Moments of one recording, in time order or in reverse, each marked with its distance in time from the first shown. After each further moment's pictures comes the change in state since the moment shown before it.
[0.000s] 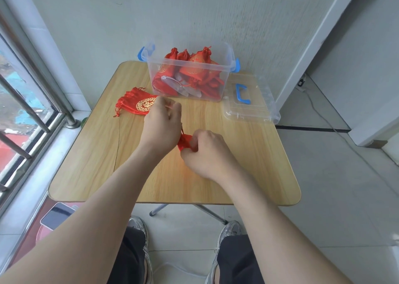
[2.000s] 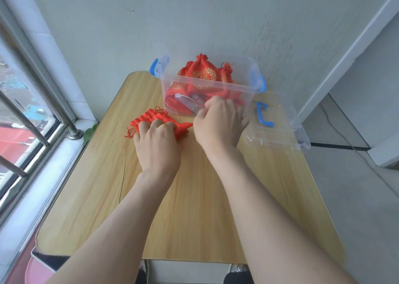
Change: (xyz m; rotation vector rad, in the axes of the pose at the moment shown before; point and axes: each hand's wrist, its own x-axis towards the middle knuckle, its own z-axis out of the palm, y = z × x) left_hand 0.071 -0.057 0.006 0.685 0.200 0.084; right_hand 0.152 -0.034 0.009 -0.203 0.614 0.108
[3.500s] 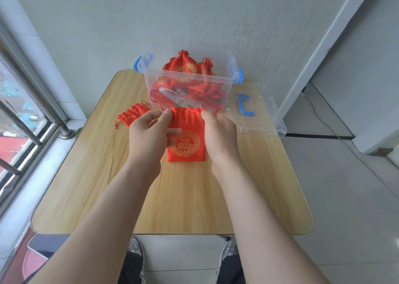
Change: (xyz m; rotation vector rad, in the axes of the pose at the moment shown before) left_hand -0.033 0.037 -0.047 -1.254 -0.209 -0.429; right_hand -0.053 0.042 -0.052 0.945 -0.261 0.432
